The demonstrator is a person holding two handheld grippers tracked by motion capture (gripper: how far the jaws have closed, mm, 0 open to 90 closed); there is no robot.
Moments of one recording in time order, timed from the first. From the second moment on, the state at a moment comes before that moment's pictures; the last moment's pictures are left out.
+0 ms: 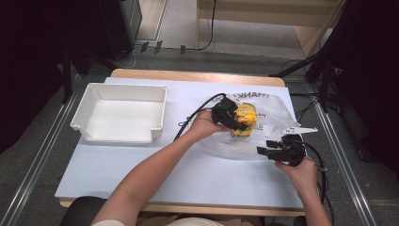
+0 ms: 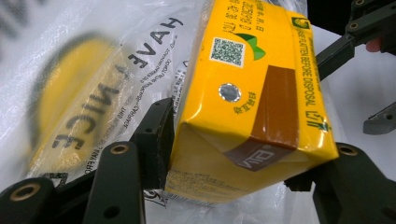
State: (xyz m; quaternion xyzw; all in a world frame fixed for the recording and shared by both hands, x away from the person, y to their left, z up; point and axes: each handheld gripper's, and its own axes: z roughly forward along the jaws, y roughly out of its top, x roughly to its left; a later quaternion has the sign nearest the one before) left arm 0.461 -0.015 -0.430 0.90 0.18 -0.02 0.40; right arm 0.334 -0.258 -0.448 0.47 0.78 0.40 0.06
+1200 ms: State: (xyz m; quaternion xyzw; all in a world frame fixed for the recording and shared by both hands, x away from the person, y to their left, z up) left arm 0.457 -0.003 -0.385 0.90 0.20 -0.03 0.38; right arm 0.329 -0.253 -0.440 0.47 0.78 0.42 0.06
